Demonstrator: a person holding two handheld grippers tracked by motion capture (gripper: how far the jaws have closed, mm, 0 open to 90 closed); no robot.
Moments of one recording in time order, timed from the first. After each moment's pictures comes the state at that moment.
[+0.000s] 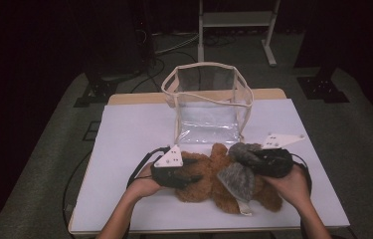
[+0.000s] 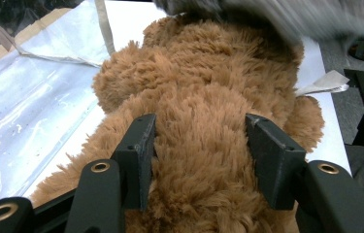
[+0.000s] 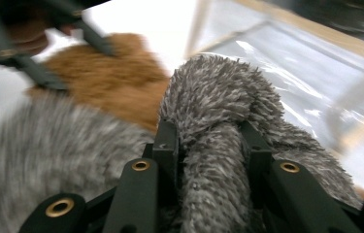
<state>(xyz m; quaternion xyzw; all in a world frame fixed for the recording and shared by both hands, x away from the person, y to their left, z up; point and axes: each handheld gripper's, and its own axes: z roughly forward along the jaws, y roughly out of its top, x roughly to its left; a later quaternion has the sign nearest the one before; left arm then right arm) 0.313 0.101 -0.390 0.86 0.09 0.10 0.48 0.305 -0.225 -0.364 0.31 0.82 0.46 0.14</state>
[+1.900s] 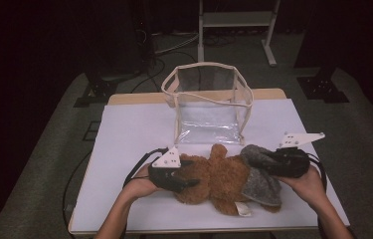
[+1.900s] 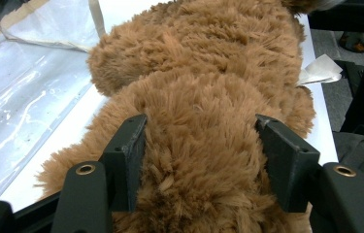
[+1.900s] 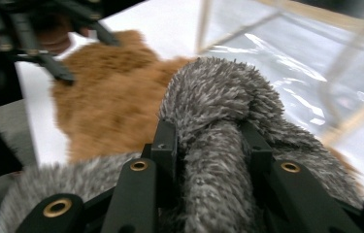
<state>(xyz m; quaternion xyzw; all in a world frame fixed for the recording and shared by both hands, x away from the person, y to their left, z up) 0.312 0.107 -0.391 0.87 0.09 0.08 0.47 0.305 -0.264 -0.364 0.30 0.82 0.48 0.08</state>
